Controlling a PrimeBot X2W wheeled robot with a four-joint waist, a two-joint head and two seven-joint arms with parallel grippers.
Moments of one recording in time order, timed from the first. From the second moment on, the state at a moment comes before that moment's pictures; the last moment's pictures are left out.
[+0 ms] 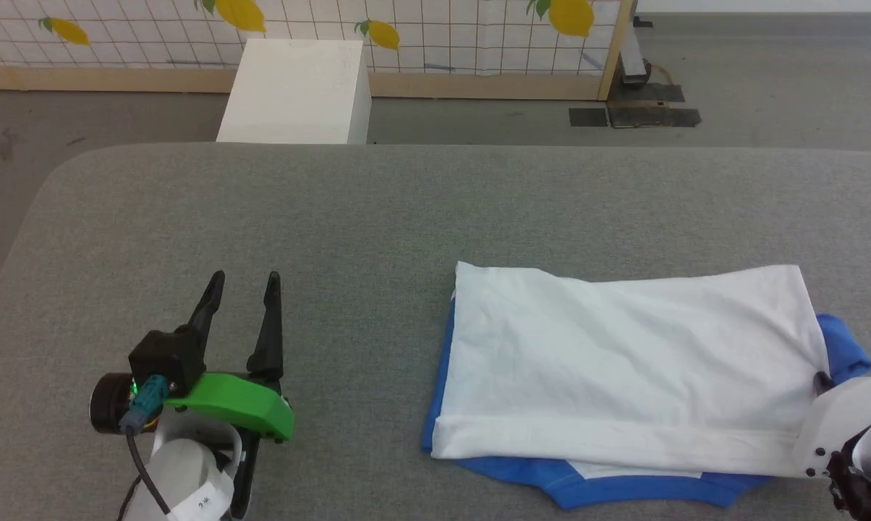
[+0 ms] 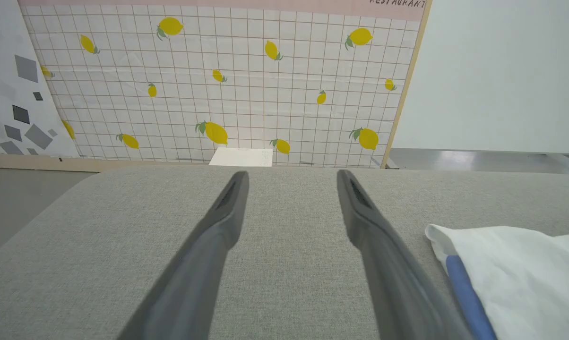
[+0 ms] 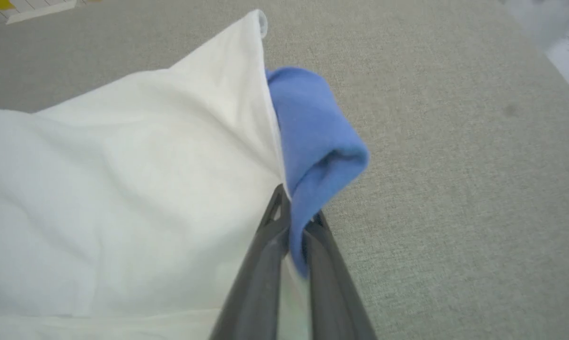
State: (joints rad) left arm -0.20 0.14 -0.08 0.25 -0.22 -0.09 -0.26; right arm -0.14 -0.05 -0.43 0.23 0.01 0.13 0.43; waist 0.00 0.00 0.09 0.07
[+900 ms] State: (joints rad) left arm -0.20 0.10 -0.08 0.25 -0.20 -0.11 -0.26; right arm -0.28 -0.05 0.37 0.06 0.13 0.13 0.66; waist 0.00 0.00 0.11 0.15
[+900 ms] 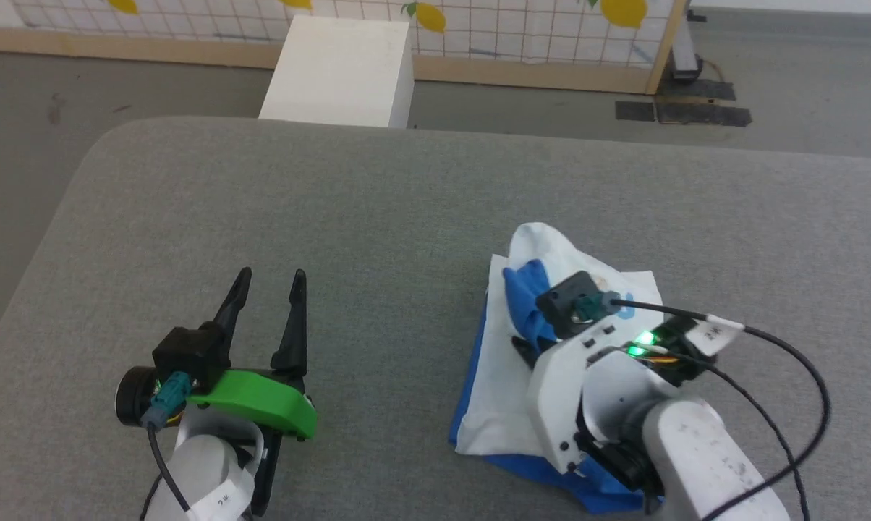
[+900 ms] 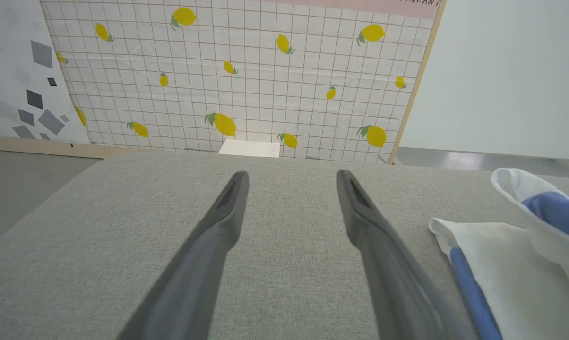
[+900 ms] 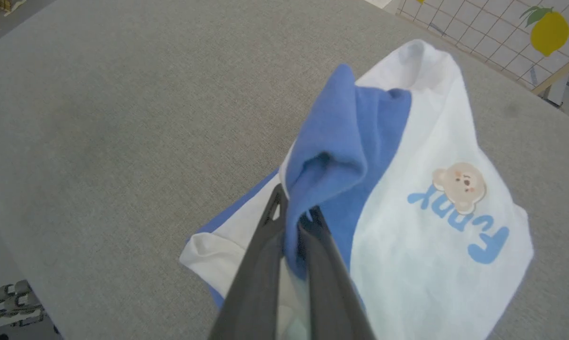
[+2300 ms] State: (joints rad) left arm -0.21 0.08 -0.03 0.22 -0.19 -0.12 -0.26; right arm -0.13 -0.05 -0.01 0.18 0.50 0.13 0.19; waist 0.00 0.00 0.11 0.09
